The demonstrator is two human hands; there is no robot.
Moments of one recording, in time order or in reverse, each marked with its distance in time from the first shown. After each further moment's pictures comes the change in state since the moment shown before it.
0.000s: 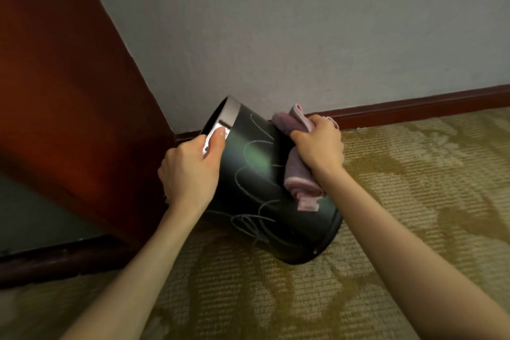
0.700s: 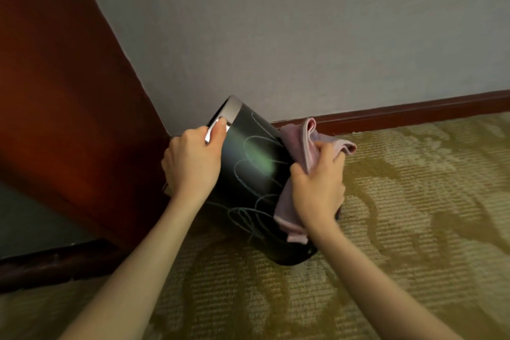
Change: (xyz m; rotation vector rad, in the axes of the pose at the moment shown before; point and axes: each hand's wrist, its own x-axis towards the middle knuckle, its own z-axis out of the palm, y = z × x) left_hand 0.018 0.015 0.010 0.033 0.003 -0.042; right_hand -0.061 0.025 0.007 0.006 0.243 -0.085
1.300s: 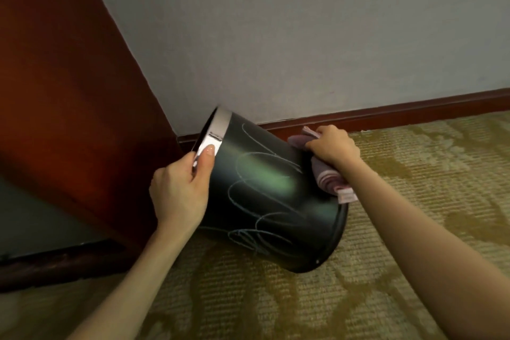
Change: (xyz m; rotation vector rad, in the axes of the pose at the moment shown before) left_hand -0.028 -0.038 -0.022 -0.109 -0.036 0.134; right_hand 0.112 0.020 0.020 -0.389 -0.484 0.051
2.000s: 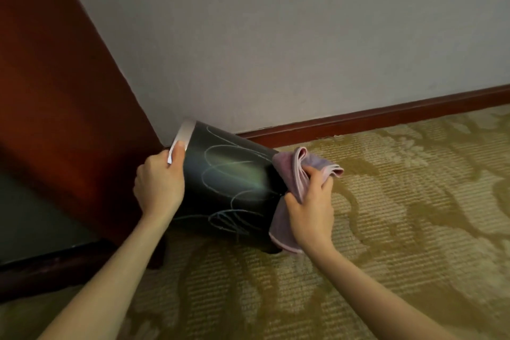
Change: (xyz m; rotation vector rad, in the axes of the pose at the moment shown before) left_hand 0.007 0.000 0.002 0.062 0.083 -0.232; right_hand -0.150 0.032 0.036 0.378 0.381 -0.129
